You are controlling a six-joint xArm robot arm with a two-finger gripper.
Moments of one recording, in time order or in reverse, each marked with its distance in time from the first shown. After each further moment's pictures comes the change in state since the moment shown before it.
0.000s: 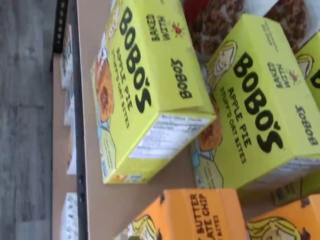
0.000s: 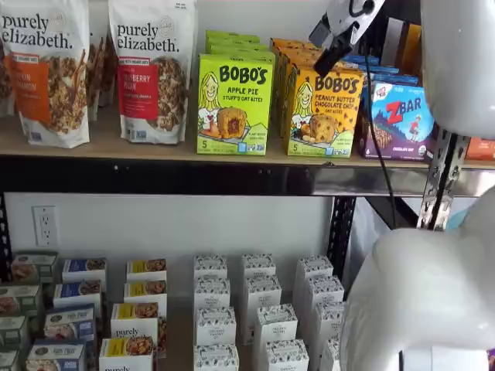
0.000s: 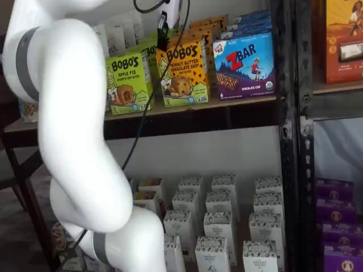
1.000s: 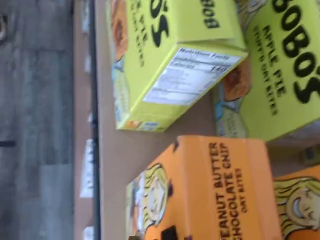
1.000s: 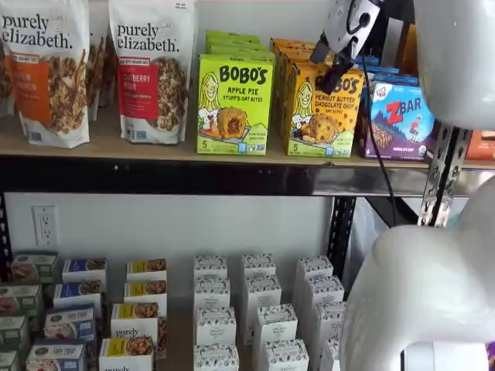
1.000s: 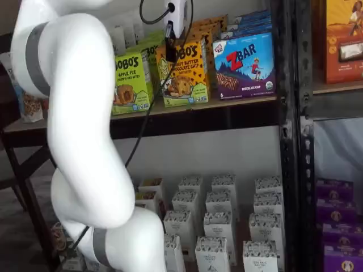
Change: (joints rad) arm 0.048 0.066 -0.043 -0.168 0.027 0.004
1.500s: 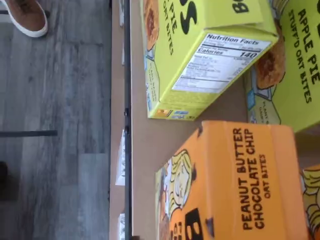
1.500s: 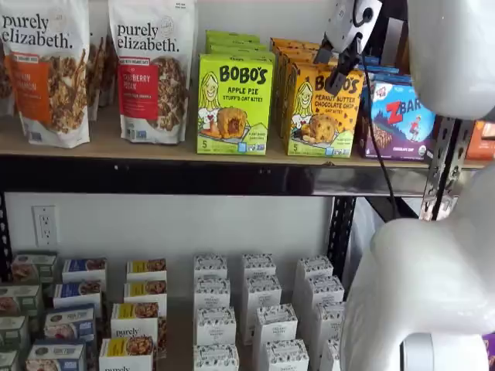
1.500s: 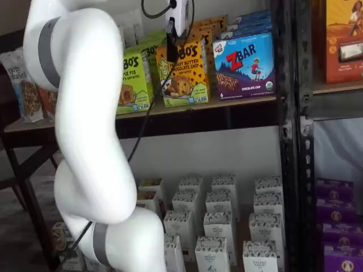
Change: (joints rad) arm -0.007 0.070 -0.107 -0.038 0.141 0.005
